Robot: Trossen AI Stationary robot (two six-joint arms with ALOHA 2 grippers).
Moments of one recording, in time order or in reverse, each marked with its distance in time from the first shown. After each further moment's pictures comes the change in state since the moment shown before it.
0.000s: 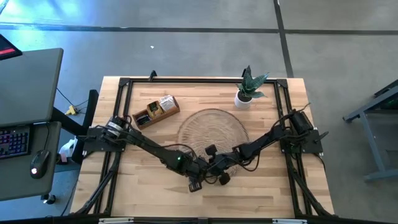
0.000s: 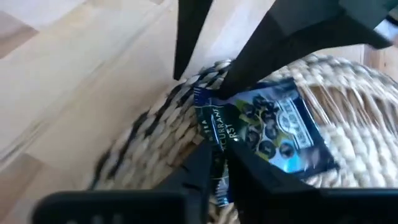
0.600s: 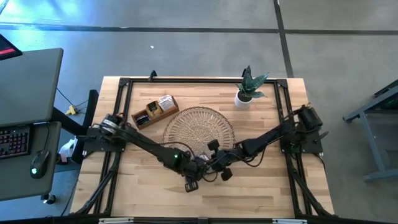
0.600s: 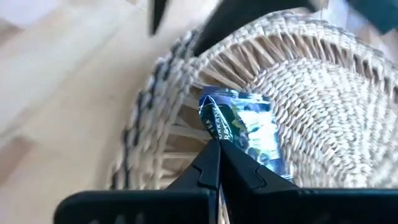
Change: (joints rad) left arm 0.000 -0.073 -0.003 -0.093 0.054 -0.006; right arm -0.002 -0.128 0.002 -0.167 0.038 -0.023
